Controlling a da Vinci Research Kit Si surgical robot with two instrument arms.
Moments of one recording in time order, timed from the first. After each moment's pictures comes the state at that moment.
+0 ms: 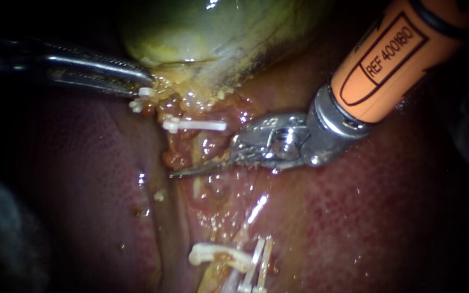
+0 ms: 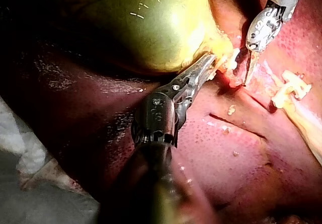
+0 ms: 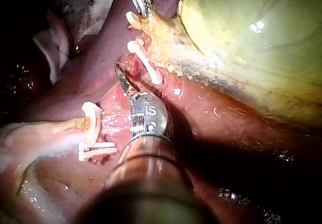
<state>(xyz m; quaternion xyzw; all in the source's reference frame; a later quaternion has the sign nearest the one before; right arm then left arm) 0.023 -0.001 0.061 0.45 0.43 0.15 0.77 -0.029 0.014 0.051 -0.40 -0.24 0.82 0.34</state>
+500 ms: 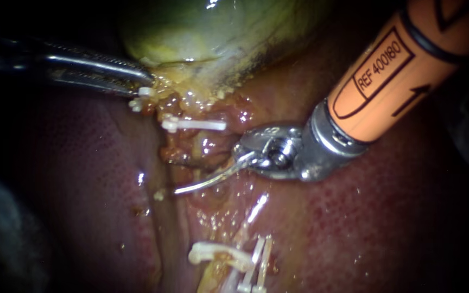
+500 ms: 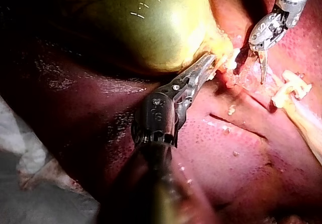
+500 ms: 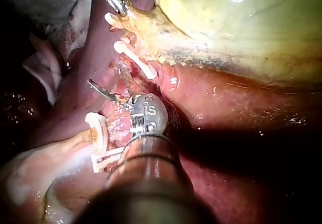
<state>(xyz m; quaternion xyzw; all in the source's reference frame) 0.024 -0.001 0.061 0.46 0.47 0.23 0.72 -0.029 0.014 0.051 -0.40 -0.24 0.82 0.34</state>
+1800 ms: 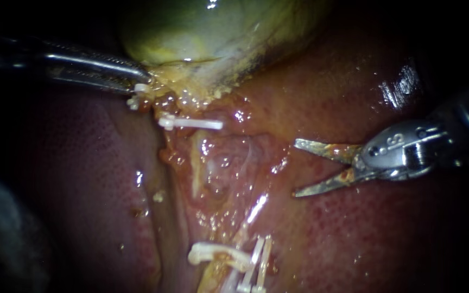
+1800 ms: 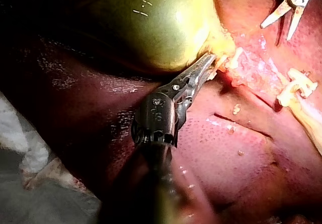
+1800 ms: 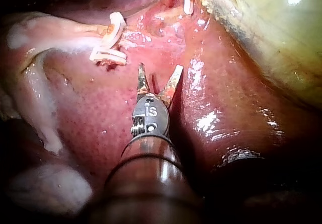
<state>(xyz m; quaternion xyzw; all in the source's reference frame) 0.008 -0.002 0.057 0.11 0.40 0.13 0.90 -0.028 0.014 0.052 -0.40 -0.23 0.82 0.34</state>
